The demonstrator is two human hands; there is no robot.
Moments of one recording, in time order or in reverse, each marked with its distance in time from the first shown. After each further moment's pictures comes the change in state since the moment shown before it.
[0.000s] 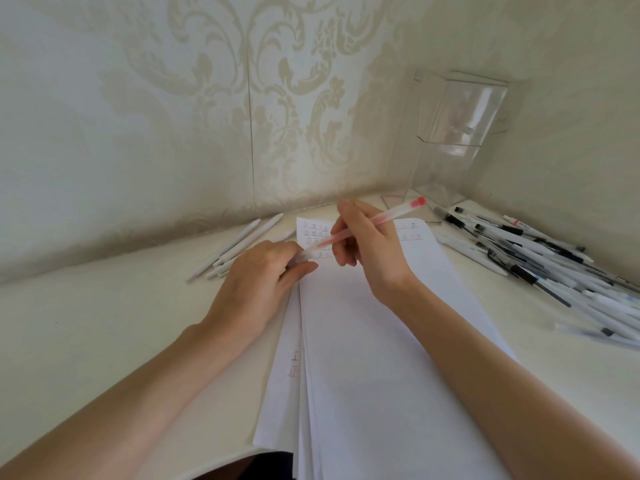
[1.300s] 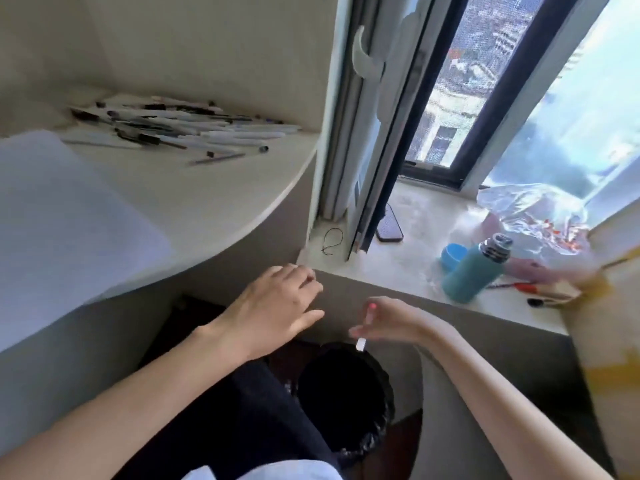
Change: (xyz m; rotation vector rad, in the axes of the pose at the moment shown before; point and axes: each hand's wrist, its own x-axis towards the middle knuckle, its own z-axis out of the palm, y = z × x) left_hand -0.155 0.283 0.157 0.035 -0.750 1.001; right_hand -0.435 -0.002 -0.254 -0.909 0.112 1.089
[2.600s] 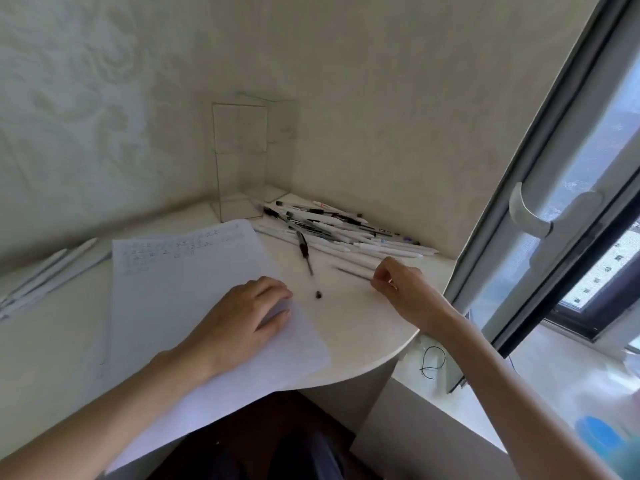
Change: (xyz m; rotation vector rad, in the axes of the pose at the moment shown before) left_hand -0.111 -0.164 -0.071 -0.192 0.342 -0.473; right_hand 0.084 -0.216 -0.105 -0.154 0.591 -0.545
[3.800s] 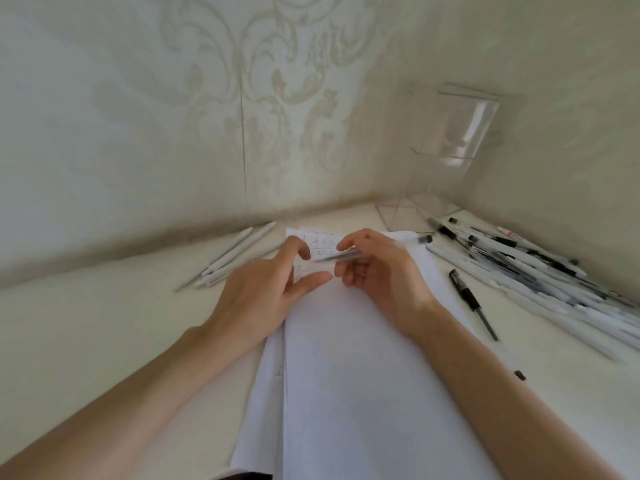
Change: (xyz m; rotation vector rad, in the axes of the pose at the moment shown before) left_hand -0.067 -0.104 -0.086 0.121 0.367 -0.525; right_hand 0.101 -0.227 0.111 1.490 -0.574 -0.233
